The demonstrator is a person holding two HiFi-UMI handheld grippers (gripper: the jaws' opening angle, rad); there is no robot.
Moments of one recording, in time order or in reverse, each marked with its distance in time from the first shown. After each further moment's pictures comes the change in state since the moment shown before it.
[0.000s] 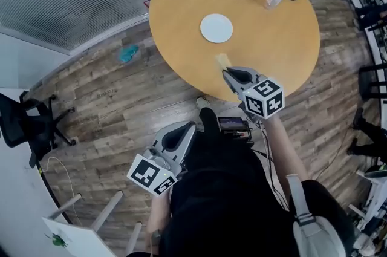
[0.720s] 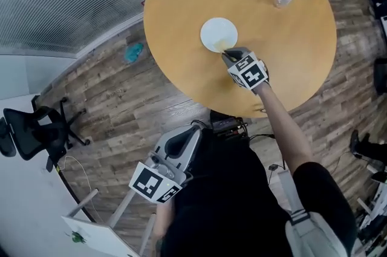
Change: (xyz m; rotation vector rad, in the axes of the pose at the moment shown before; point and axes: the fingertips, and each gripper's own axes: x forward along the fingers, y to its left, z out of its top) left arm 0.092 0.036 0.032 -0.008 0.075 0.031; right arm 0.133 -0.156 -0.041 -0.208 0.280 -0.073
